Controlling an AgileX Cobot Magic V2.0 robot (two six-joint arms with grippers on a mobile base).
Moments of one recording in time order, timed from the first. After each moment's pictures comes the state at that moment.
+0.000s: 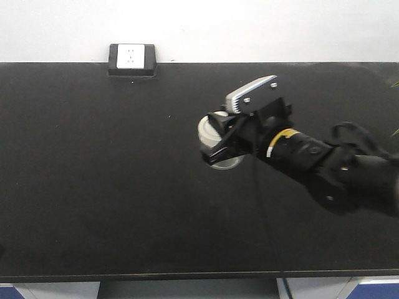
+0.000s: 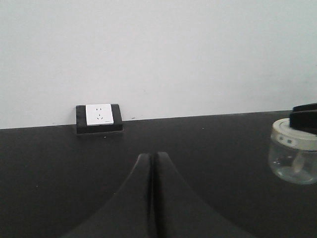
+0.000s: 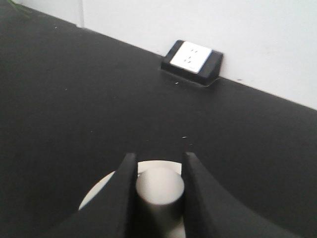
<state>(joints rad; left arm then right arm) 0.01 0.54 -0.21 0.74 -0.38 -0.77 0.46 1.65 -0.90 -0.33 -0.46 0.13</state>
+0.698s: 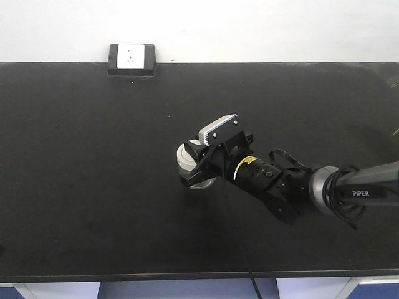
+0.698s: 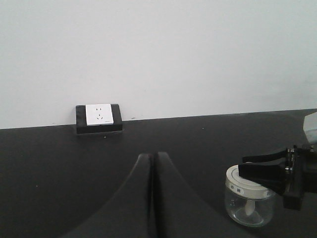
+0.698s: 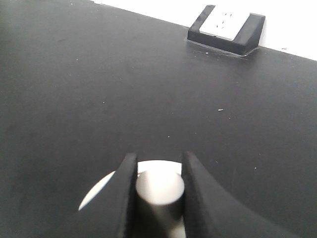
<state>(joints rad) 0.01 0.54 -0.21 0.74 -0.38 -0.77 0.47 2.01 -0.98 -0.33 -0.73 0.13</state>
